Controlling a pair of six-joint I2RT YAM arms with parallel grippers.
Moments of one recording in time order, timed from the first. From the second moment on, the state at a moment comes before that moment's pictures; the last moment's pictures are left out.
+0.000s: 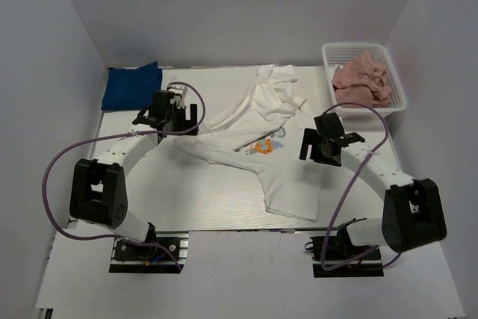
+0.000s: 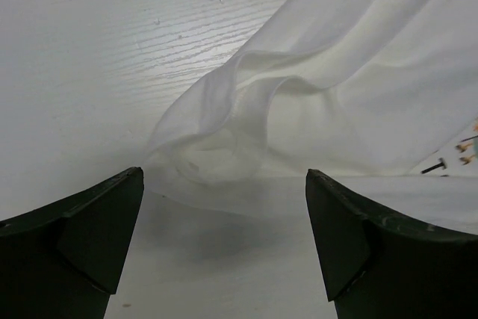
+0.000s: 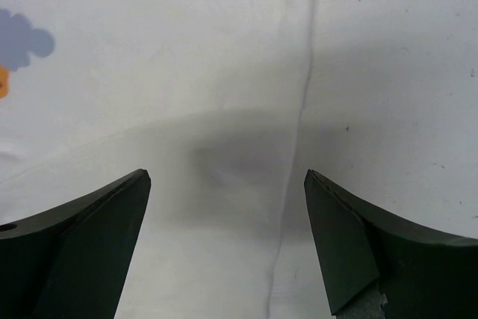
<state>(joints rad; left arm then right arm) -0.22 1.51 1.03 -0.29 0.04 -0.15 0.33 1.36 0.81 -0.53 0.17 0.42</state>
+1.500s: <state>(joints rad) -0.21 1.21 0.75 -0.19 0.23 -0.54 0.74 1.19 0.57 -0.73 0.18 0.86</state>
